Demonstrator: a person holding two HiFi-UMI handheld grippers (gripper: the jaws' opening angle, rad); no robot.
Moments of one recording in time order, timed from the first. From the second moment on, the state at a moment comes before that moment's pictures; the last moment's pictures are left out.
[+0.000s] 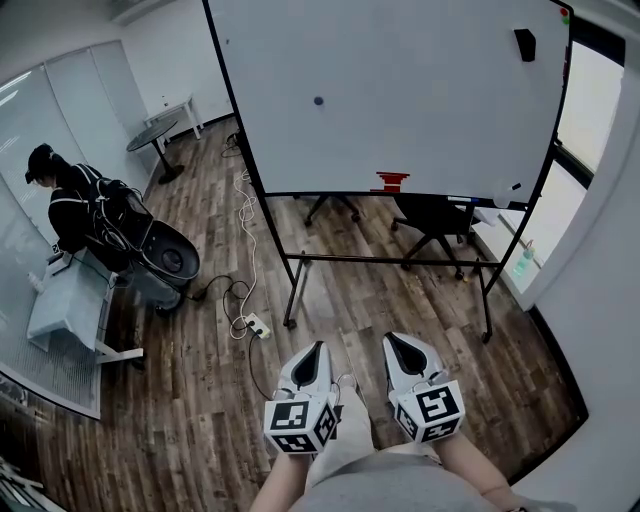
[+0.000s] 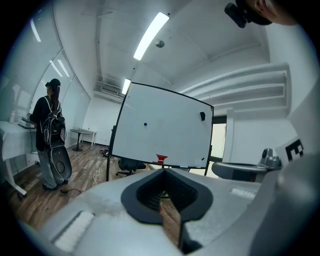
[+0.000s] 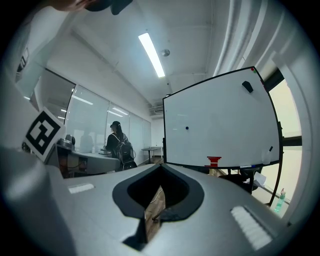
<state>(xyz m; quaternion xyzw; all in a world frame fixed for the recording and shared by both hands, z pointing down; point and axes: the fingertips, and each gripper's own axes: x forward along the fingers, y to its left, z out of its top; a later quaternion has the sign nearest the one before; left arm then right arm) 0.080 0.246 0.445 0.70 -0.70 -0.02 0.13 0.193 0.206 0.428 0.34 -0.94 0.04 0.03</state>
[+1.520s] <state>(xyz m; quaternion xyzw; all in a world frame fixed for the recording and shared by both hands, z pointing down) -0.077 -0.083 0.423 0.71 -0.69 -0.01 0.12 0.052 -0.105 0.407 0.36 -0.93 0.01 0.04</state>
